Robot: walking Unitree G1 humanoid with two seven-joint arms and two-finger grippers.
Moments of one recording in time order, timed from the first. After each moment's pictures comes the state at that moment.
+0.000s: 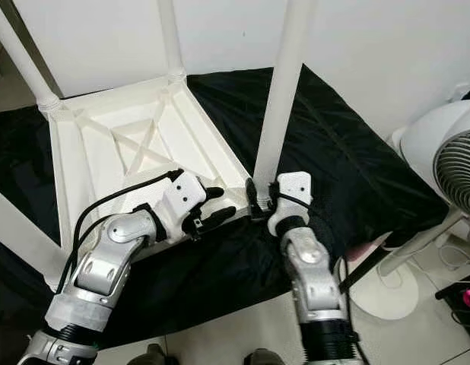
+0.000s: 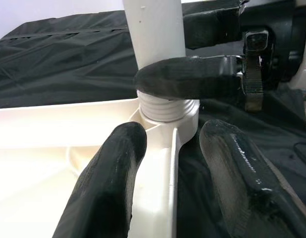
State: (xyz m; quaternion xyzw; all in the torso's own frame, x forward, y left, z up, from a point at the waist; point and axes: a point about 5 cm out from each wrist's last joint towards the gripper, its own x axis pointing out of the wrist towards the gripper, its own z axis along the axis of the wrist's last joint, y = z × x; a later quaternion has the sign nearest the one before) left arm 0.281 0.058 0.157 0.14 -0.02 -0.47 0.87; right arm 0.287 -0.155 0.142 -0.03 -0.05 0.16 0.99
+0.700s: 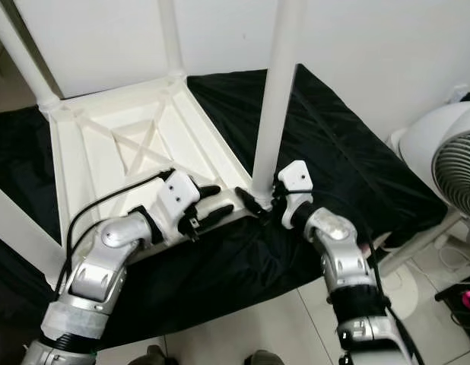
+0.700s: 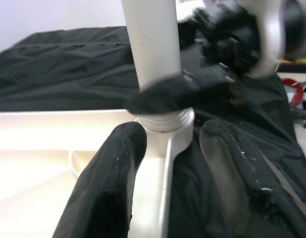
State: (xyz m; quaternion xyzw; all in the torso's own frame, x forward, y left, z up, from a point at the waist) left arm 0.274 0.062 0.160 0.11 -0.03 -0.47 0.88; right arm 0.329 -0.166 0.151 -0.11 -0.04 0.34 0.93
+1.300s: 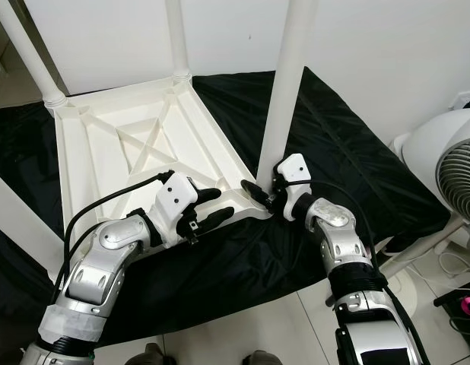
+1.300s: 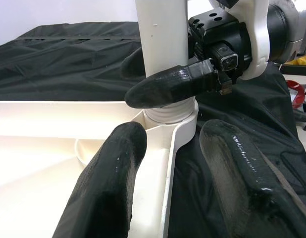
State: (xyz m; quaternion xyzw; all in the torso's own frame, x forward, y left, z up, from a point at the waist) left arm 0.272 0.064 0.160 0.11 -0.02 -0.46 0.88; right arm 0.333 -0.167 0.138 -0.10 -0.01 0.38 0.92
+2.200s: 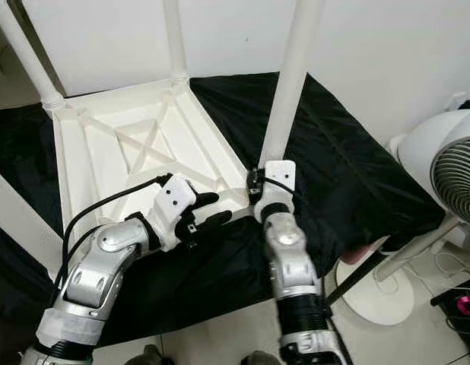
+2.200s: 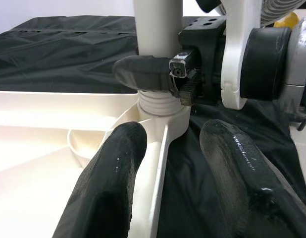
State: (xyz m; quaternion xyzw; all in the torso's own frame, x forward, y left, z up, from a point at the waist) left arm 0.270 0.067 0.156 0.11 -0.01 -0.46 0.88; right arm 0.313 -0.121 0.136 0.01 -0.01 -0.02 1.00
